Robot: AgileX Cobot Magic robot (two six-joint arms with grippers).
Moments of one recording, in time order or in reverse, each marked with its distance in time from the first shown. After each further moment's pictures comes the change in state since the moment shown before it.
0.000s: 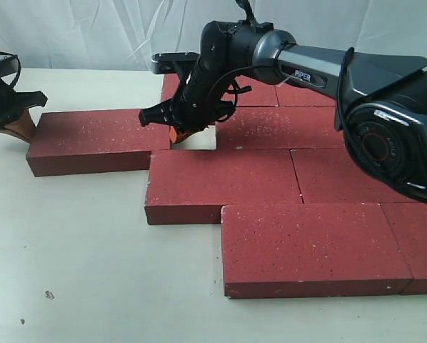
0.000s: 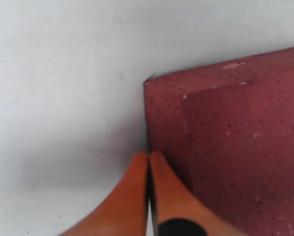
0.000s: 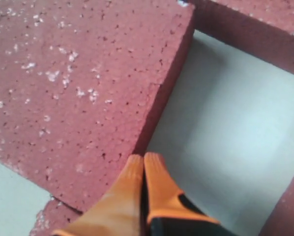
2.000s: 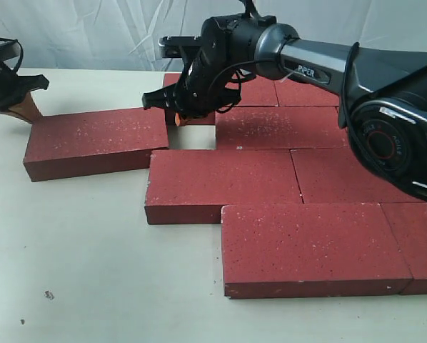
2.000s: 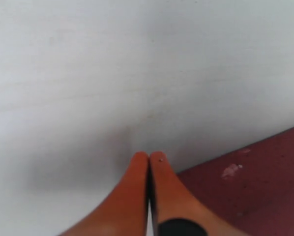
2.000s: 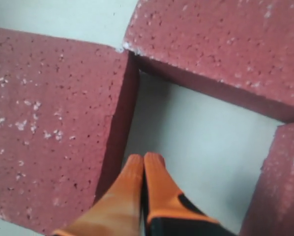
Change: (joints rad) left arm 0.003 0.160 -0.329 0.019 0.073 -0.070; right arm 0.000 -0.018 0.000 -0.122 -0.092 0.178
